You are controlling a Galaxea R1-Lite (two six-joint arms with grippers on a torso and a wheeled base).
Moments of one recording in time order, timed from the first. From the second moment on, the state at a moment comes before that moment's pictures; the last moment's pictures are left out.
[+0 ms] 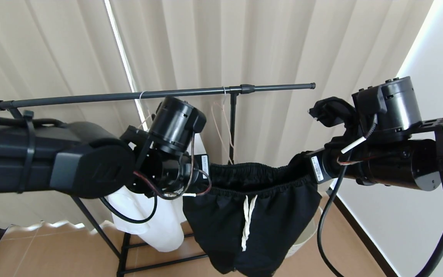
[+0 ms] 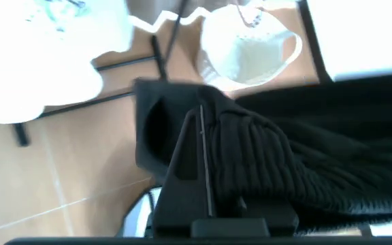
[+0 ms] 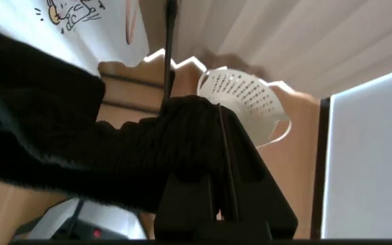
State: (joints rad) left arm -0.68 1.84 -1.30 0.19 0.33 -0.50; right arm 0.59 1.64 -1.14 0.12 -0.29 0.10
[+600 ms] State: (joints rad) left arm -0.64 1.86 -1.45 0.31 0.38 -0.49; right arm 0.56 1.70 -1.38 0.27 -0.16 0.34
